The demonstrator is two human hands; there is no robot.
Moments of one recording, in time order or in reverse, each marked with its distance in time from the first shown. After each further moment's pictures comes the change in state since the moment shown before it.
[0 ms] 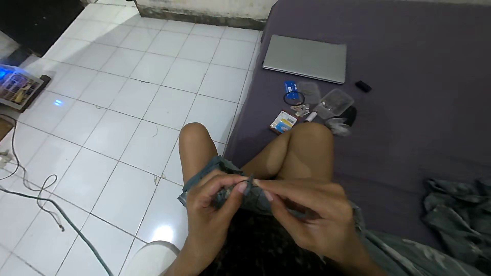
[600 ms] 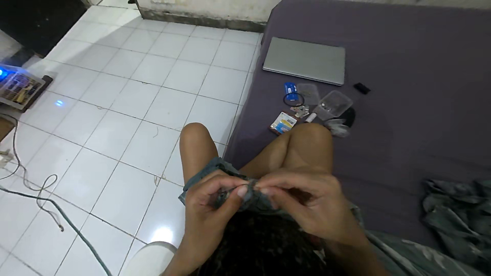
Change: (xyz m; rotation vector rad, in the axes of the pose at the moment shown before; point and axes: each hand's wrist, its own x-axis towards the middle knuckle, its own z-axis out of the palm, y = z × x) left_hand -0.001 0.003 -0.008 -0.129 -0.069 -0.040; right_hand 0.007 0.008 -0.006 0.321 -0.129 0.119
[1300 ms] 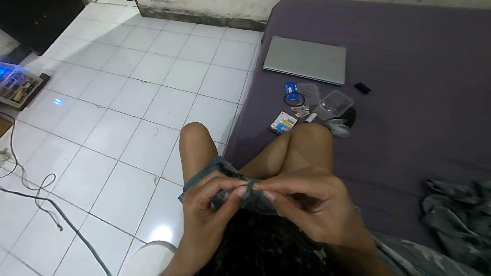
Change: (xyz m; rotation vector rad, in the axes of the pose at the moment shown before) left_hand 0.000 -0.001 -0.003 0.120 0.014 0.047; right_hand 0.001 -0.002 -0.003 0.018 -0.027 -0.005
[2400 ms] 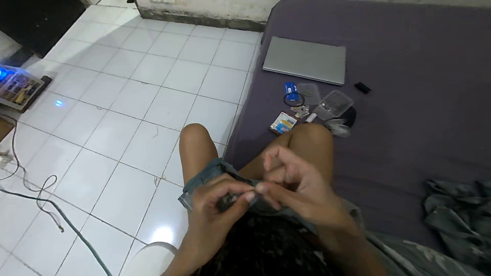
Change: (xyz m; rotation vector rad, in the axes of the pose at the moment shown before) left_hand 0.000 -0.005 0.002 -0.047 -0.110 -0.050; right_hand 0.008 0.008 0.002 0.339 -0.022 0.277
